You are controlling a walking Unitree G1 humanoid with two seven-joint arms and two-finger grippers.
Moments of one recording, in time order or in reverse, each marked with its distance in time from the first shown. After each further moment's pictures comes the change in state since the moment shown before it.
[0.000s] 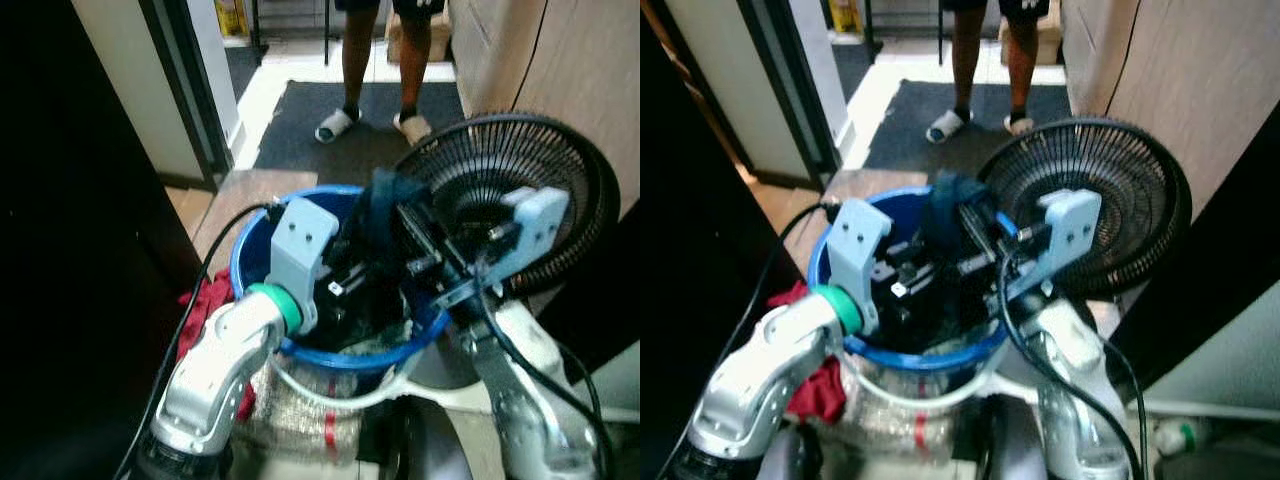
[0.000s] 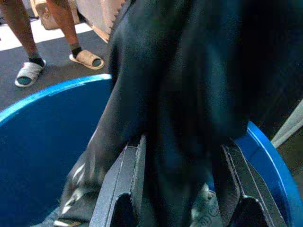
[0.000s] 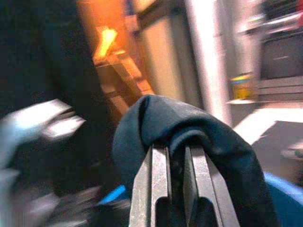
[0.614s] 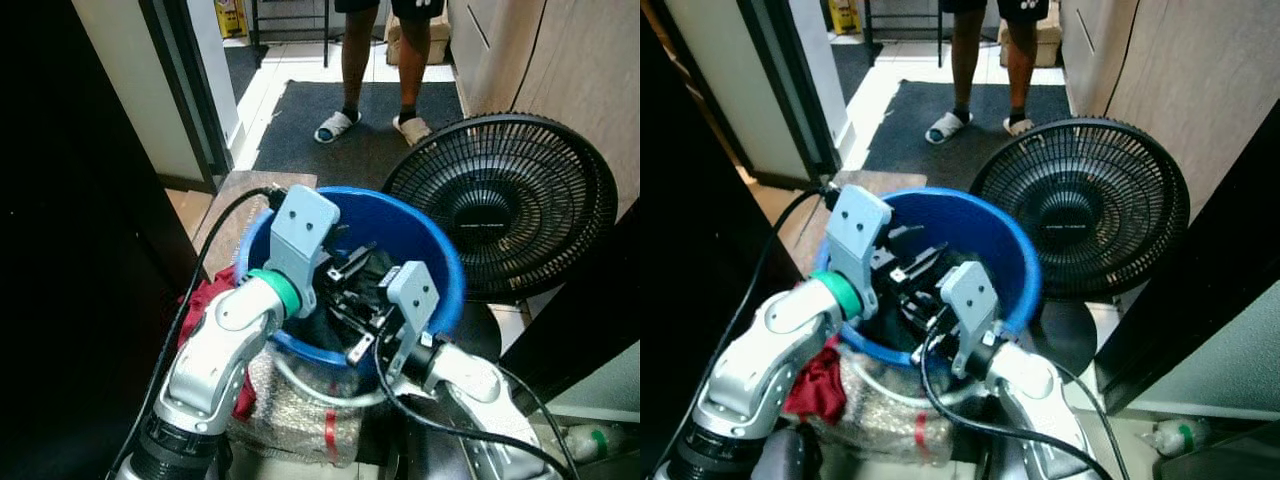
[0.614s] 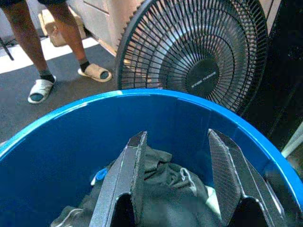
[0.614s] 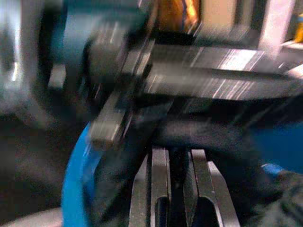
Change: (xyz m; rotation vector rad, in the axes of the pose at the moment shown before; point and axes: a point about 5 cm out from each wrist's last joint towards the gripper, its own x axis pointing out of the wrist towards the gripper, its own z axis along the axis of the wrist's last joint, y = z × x) left arm 0.007 0.009 0.010 0.067 -0.048 0.020; right arm -0.001 0.002 -0.067 -0.110 0.285 0.140
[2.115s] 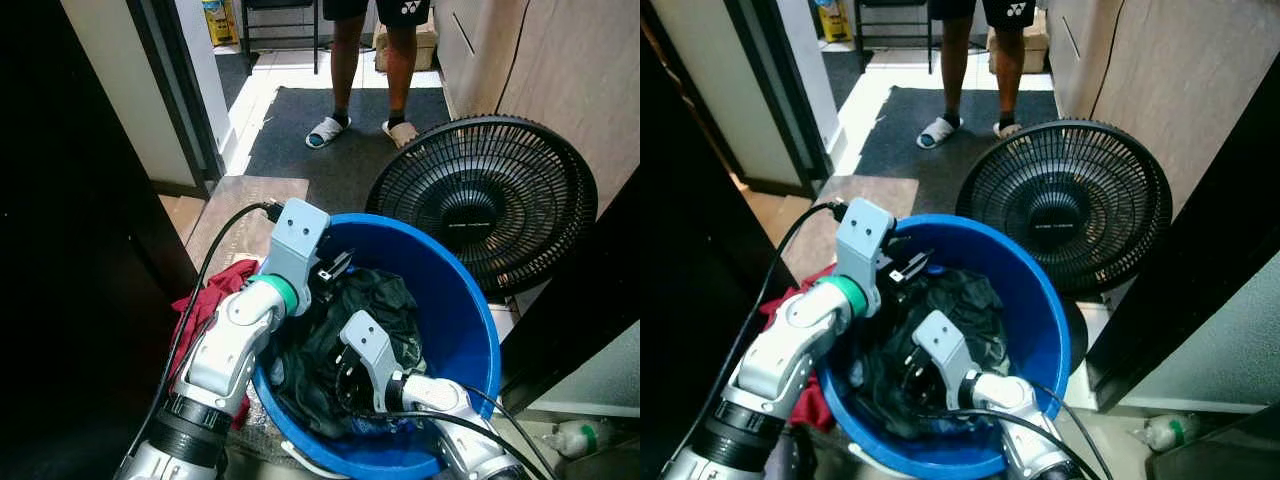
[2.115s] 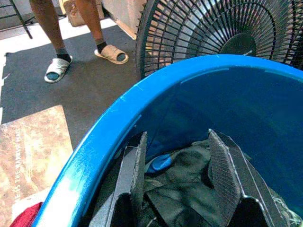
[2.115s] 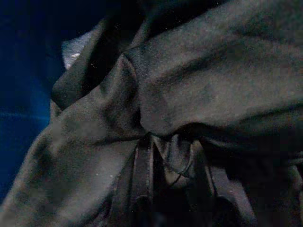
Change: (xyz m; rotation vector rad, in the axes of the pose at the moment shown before) left arm 0.017 0.022 -0.036 -0.004 0.087 0.135; right arm -0.014 0.009 -0.117 0.084 0.551 0.170
